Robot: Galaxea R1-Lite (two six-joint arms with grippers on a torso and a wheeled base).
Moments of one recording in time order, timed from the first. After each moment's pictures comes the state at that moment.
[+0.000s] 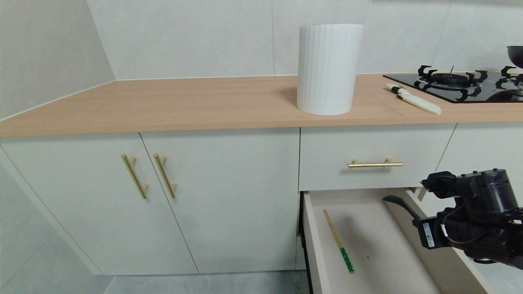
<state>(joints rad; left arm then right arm) 0.00 0.00 0.00 0.00 0.02 0.00 0.29 1.60 -0.52 -0.40 -0.25 0.04</state>
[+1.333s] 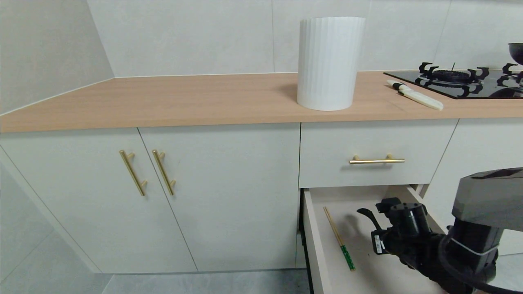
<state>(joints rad) 0.00 0.00 0.00 0.00 0.02 0.00 0.33 2.26 -0.50 -1.09 -0.32 0.10</state>
